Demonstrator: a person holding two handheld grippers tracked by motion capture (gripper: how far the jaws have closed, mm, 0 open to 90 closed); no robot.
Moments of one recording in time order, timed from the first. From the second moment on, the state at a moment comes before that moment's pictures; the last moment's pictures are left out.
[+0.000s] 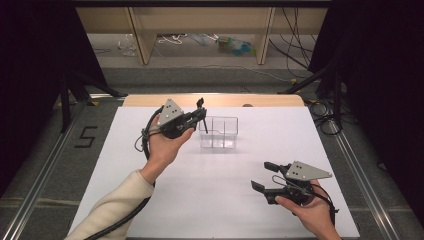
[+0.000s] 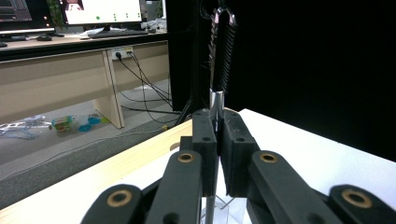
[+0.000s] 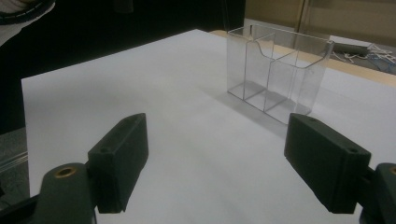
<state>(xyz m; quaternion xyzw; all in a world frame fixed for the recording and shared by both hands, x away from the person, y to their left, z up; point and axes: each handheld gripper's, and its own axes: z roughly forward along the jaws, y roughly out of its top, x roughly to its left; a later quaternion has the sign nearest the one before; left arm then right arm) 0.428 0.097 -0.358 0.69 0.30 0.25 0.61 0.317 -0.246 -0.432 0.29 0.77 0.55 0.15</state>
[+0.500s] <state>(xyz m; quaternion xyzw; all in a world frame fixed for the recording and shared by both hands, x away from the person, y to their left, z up) 0.430 0.098 -0.356 0.69 0.30 0.25 0.61 0.318 -0.247 -0.431 0.28 0.77 0.55 0.16</state>
